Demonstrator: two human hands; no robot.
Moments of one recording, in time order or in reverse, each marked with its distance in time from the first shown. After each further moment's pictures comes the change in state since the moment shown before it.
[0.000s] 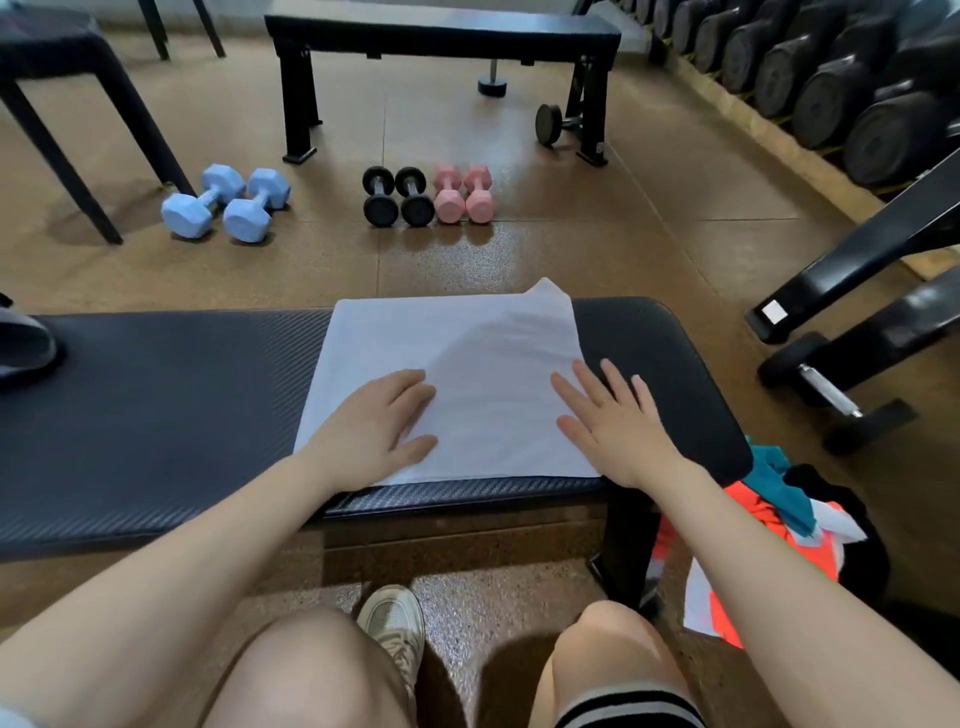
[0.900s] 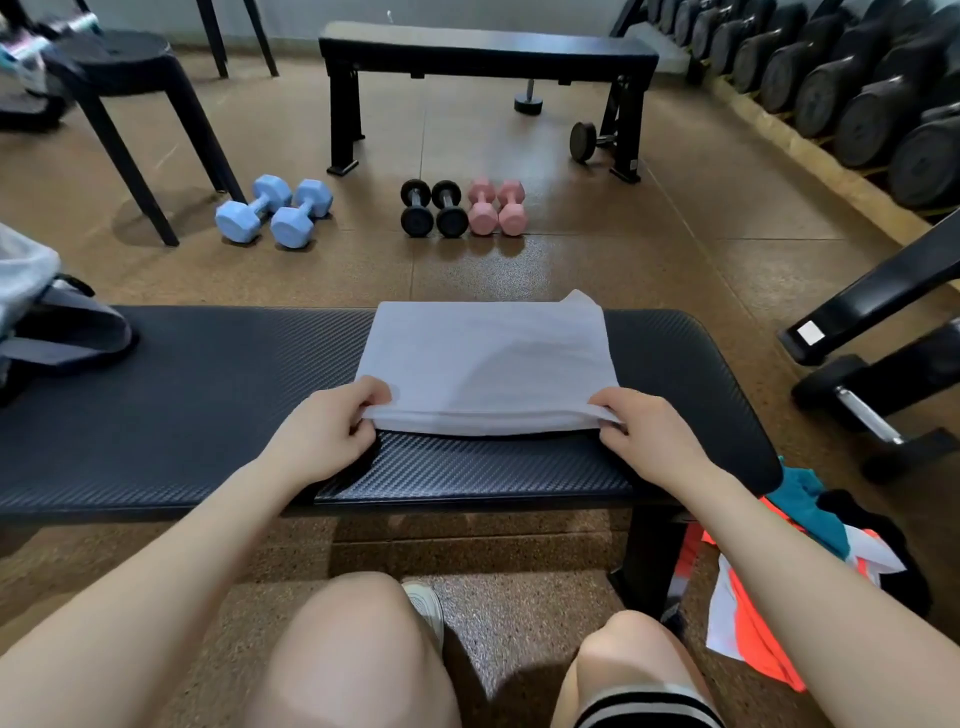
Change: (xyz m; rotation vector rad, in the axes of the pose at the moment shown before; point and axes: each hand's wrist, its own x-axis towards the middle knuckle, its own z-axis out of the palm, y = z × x) left_hand -0.055 -0.020 -0.029 -0.260 0.214 -0.315; right_hand -0.010 -0.004 -0.014 0.371 0.266 -0.115
